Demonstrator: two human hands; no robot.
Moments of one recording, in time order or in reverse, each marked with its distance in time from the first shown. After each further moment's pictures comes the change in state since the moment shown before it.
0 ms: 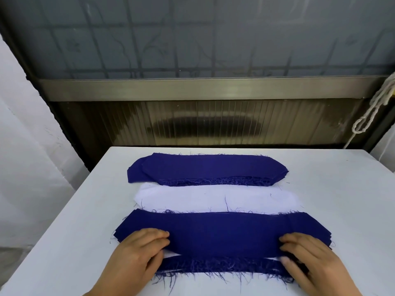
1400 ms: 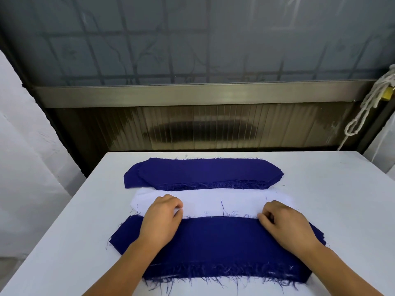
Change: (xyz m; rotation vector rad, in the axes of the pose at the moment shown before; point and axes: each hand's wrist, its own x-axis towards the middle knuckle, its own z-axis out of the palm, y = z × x) left_hand 0.085 -0.013 0.056 -0.041 -0.216 -0.512; right_hand 0.071 0.025 0.035 -0.127 -0.445 0.463
